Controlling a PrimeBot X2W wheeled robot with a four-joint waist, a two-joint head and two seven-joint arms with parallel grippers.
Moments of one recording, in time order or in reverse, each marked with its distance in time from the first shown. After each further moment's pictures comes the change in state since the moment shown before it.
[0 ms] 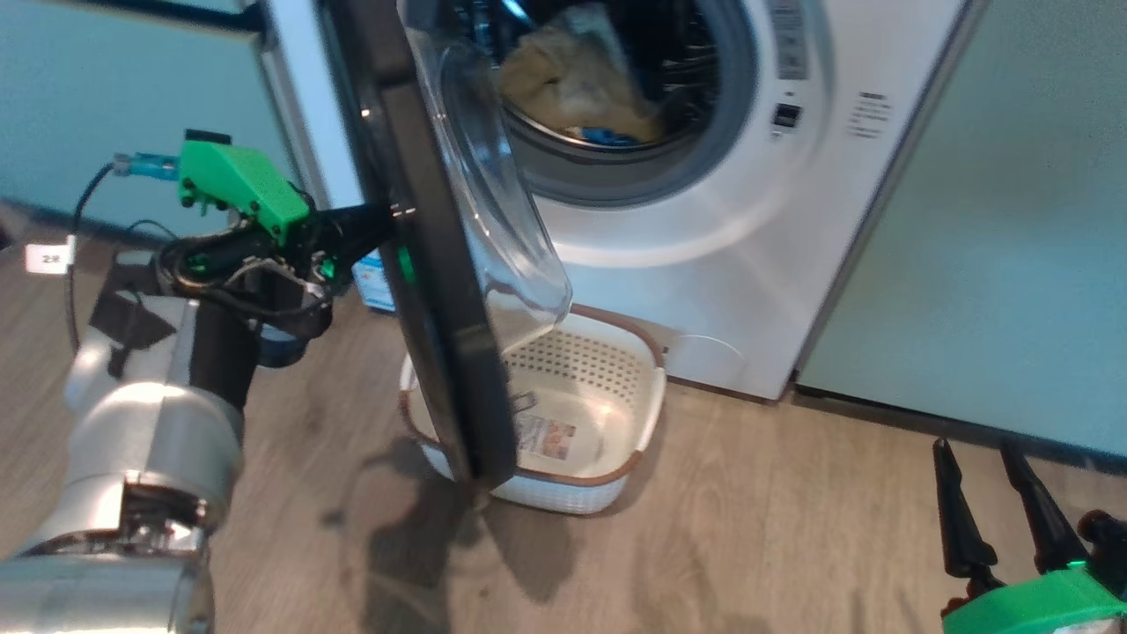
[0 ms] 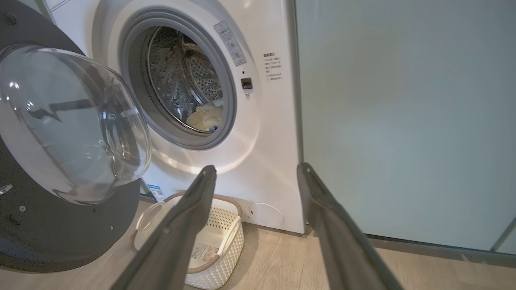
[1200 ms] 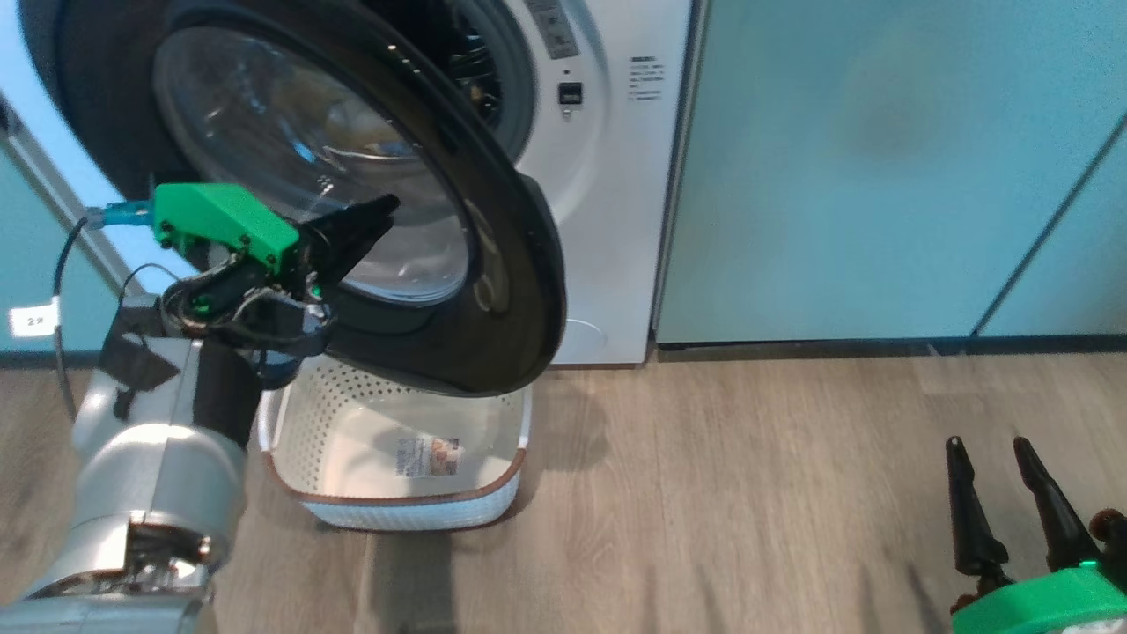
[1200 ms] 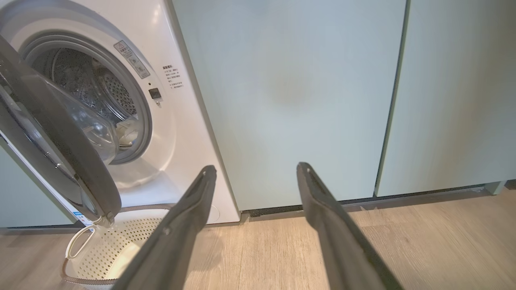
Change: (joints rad) left arm 0.093 -0.018 0.057 -0.073 0.000 -0.006 -0.169; right arm 0.000 -0.007 -0.015 0.001 0.000 0.000 0.000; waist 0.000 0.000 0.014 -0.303
